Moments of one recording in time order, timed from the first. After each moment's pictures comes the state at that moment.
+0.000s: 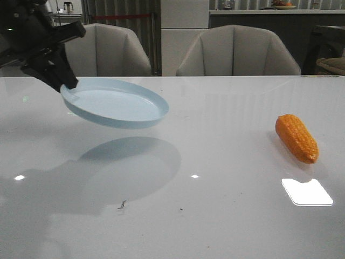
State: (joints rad) left arm -0.18 1.94 -1.59 -0.43 0.92 0.12; right arm 0.03 0.73 -0.58 -0.01 0.47 0.08
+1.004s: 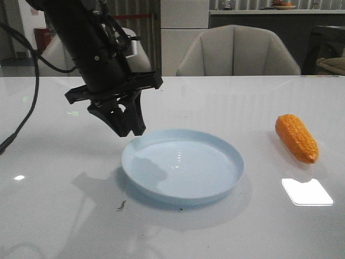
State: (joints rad) left arm -0.45 2.05 -1.59 -0.34 0.92 0.13; right arm 0.03 0.73 -0.58 -0.01 0.54 0.08
